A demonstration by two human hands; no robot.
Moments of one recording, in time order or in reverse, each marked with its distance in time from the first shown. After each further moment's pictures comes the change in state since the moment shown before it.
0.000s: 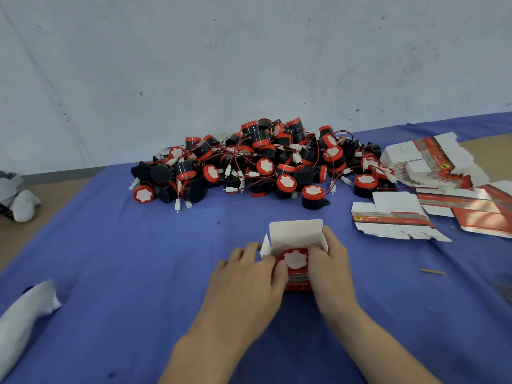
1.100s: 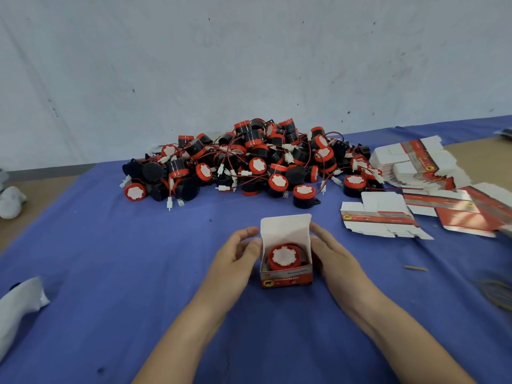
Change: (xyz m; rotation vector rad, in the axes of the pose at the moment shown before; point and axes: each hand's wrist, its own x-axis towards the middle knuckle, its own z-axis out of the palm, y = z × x) left_hand 0.016 -0.012 0.011 -1.229 -0.079 -0.358; right_hand 0.016 0.004 -0.037 0.081 -0.273 0.198
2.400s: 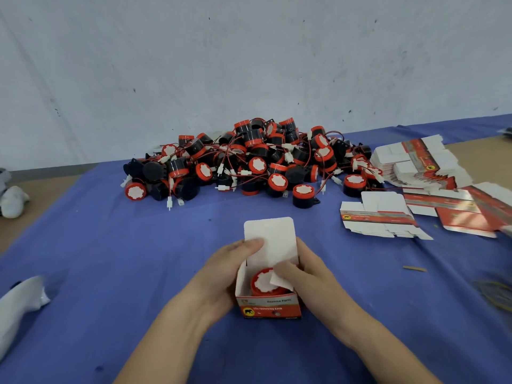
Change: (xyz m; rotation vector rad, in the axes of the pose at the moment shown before) left_hand 0.005 0.009 -0.008 -0.457 -0.257 -0.301; right_hand -0.029 0.000 0.021 -0.028 -0.281 -0.170
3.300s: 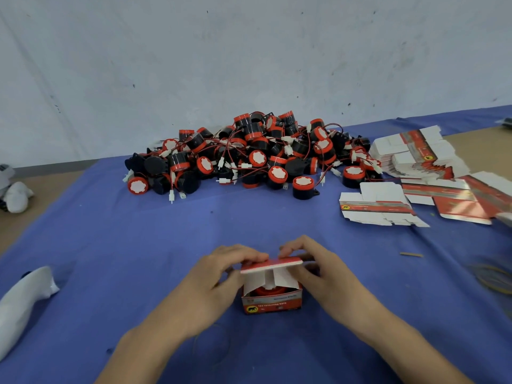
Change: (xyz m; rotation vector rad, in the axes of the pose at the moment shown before) left_hand -0.048 -0.006 -0.023 1.048 0.011 0.459; right_hand -0.019 0.006 -0.018 -0.411 -0.001 -0.118
